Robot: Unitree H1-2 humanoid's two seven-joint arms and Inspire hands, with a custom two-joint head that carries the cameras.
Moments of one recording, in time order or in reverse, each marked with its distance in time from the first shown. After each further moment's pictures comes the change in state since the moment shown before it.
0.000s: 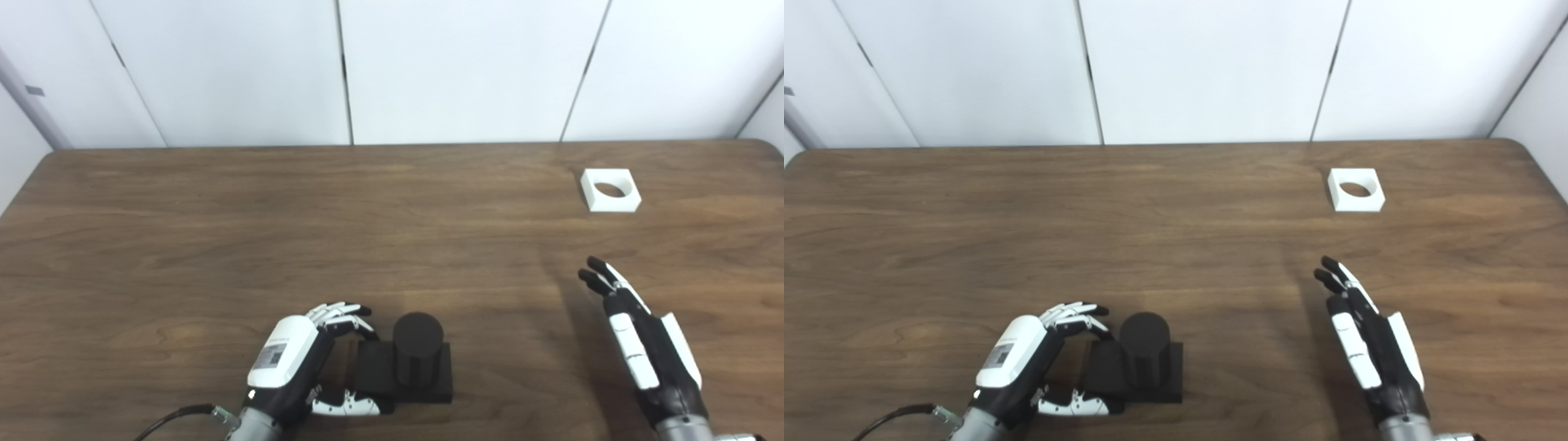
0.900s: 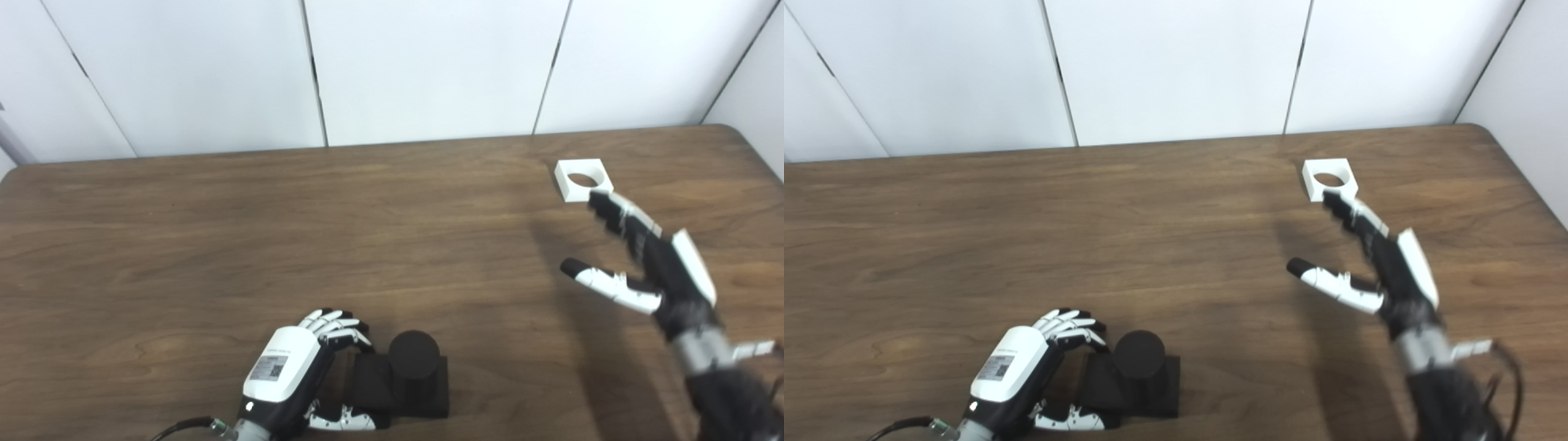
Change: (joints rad) left arm -0.019 0.012 -0.015 0.013 0.099 -0.036 -0.024; right arm -0.295 -0.223 -0.082 -0.048 -0.086 0.251 0.047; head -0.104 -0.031
